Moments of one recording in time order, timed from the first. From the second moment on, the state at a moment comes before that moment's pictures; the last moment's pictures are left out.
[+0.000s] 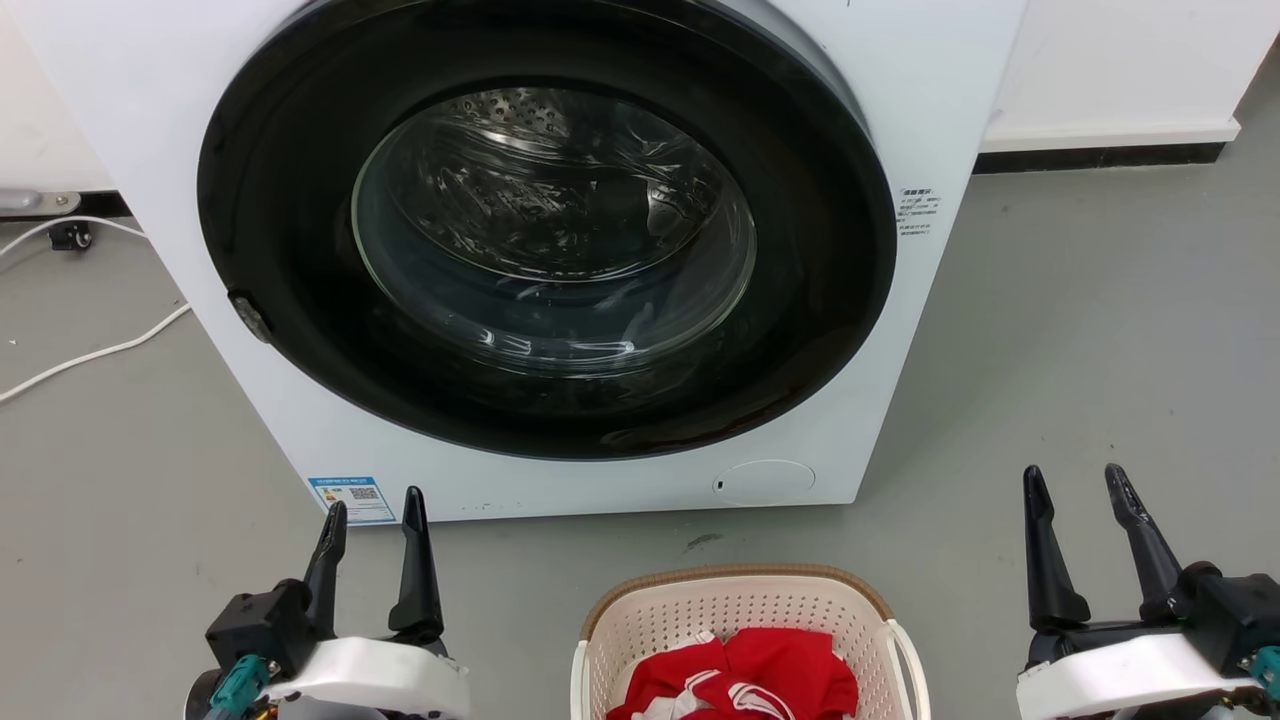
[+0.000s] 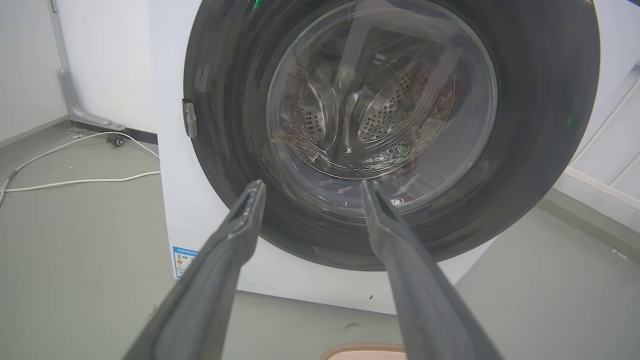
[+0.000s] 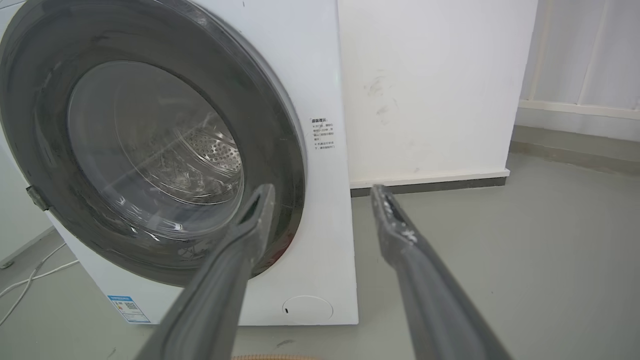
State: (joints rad) left arm 0.02 0.05 -0.05 0.08 -0.32 0.03 -0.20; right arm 0.06 -0.05 -0.04 0.00 0.16 0.13 -0.20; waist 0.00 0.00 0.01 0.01
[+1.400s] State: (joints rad) left arm 0.05 0.05 -0.07 0.07 -0.07 0.07 -0.26; right arm 0.09 -0.05 -0.03 -0.04 -0.09 0.13 -0.26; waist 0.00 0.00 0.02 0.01
